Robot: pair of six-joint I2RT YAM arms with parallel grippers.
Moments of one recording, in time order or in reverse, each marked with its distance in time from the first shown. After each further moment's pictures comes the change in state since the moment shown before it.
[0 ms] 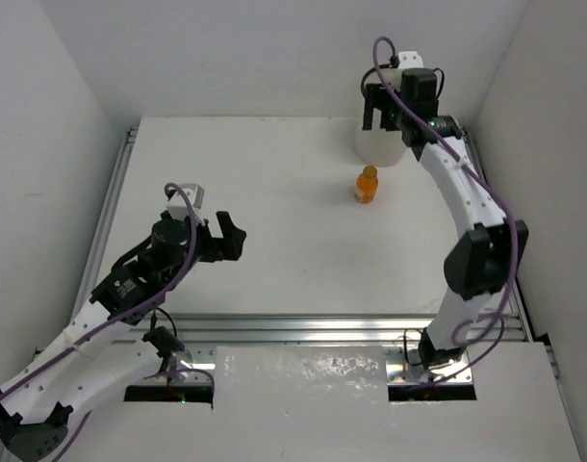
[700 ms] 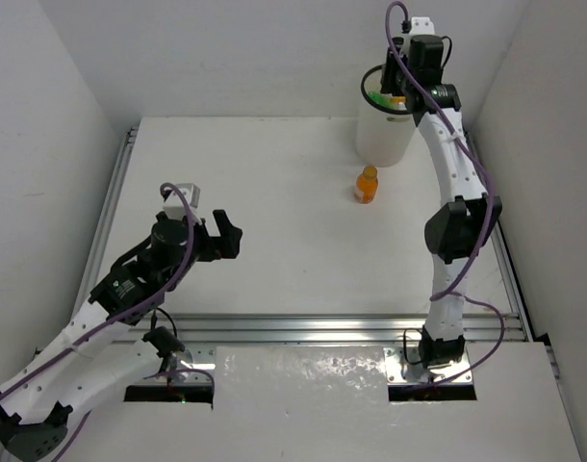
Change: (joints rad) left arm -0.006 -0.008 0.009 -0.026 -0.065 -0.021; right arm -0.023 0.215 0.406 -0.098 0.045 0.006
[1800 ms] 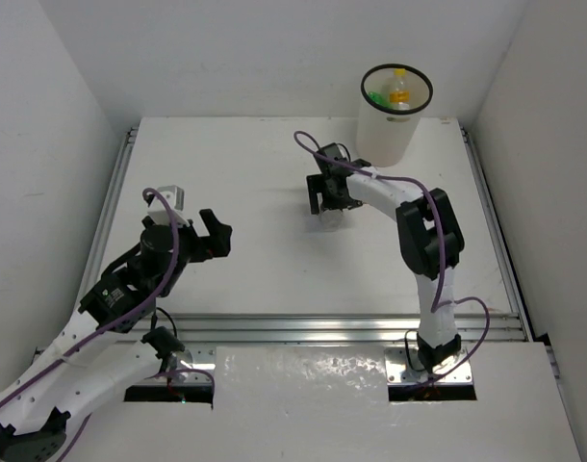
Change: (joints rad) left arm -0.001 -0.033 0.002 -0.026 -0.084 -0.034; right arm 0.356 -0.056 -0.769 -0.055 0.101 0.243
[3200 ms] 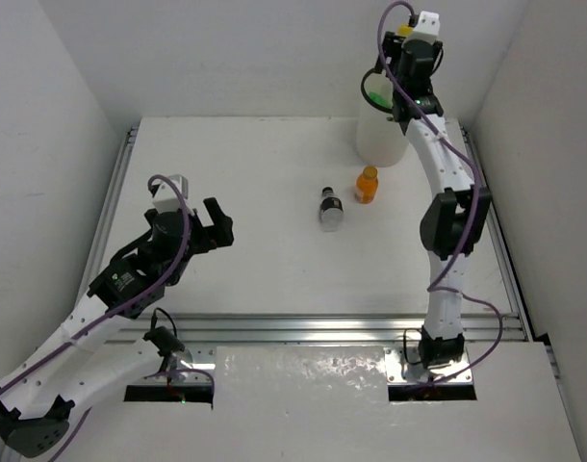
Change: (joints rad) left arm 0.000 0.082 0.083 -0.034 -0.071 -0.048; right arm -0.347 0.103 0.655 0.552 0.105 -0.193
